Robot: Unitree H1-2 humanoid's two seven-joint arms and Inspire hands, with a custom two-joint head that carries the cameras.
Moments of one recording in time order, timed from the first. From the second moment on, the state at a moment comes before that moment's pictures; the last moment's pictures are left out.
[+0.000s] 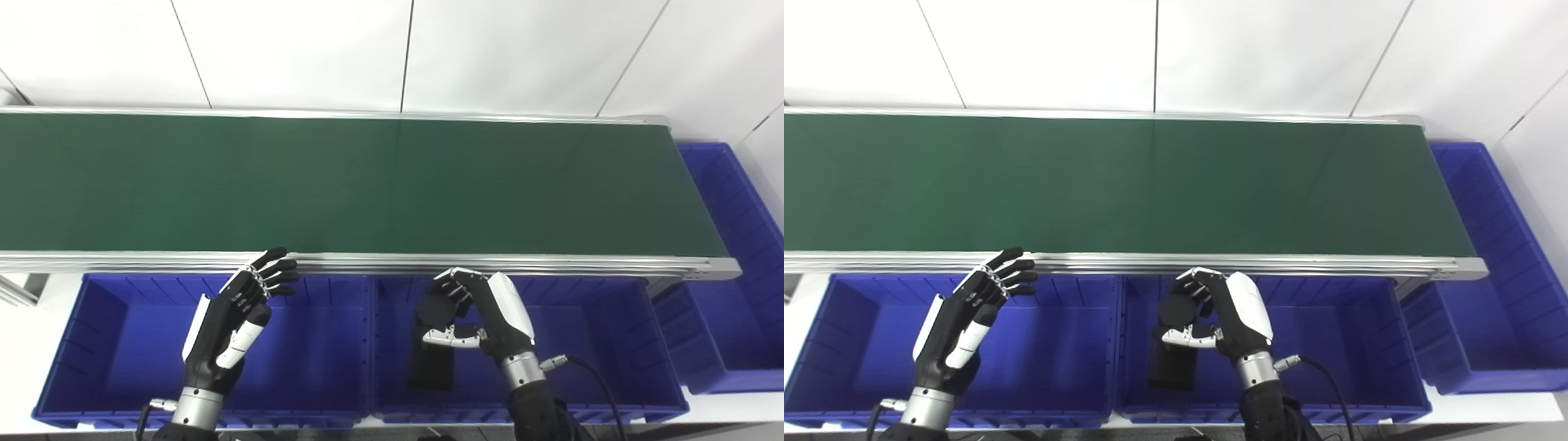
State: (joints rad) left arm 0.30 0.09 -0.10 0.03 -0.14 -0.41 -0.22; right arm 0.19 -0.11 0.26 0.00 -0.56 -0.05 -0.09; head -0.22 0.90
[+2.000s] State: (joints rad) left arm 0.33 0.06 -0.11 0.06 -0.04 -0.42 -0.21; right arm 0.34 -0.03 0.34 -0.11 -0.35 -0.22 -0.04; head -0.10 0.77
